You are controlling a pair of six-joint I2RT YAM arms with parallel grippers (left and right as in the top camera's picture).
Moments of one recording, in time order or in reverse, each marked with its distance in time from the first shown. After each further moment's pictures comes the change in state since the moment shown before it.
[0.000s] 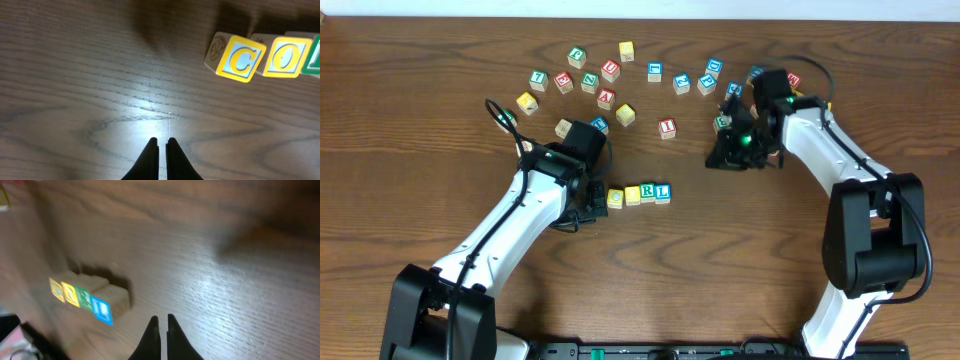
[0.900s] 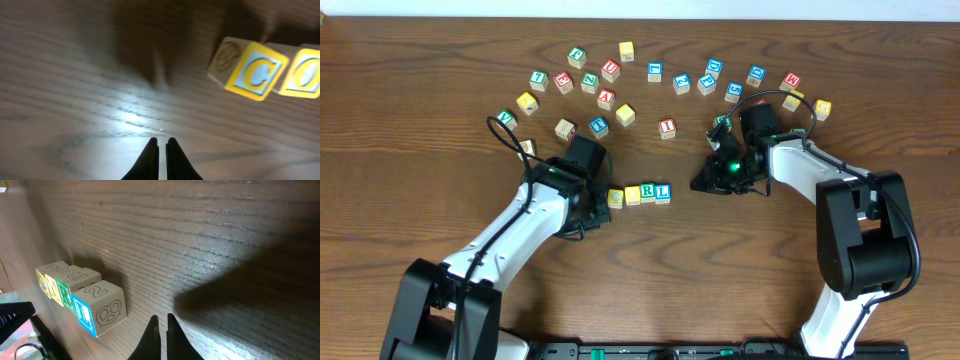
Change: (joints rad) left arm -0.013 0.000 -0.134 0.186 0.027 -0.100; right arm 0.048 0.000 -0.223 0.283 -0.090 0.090
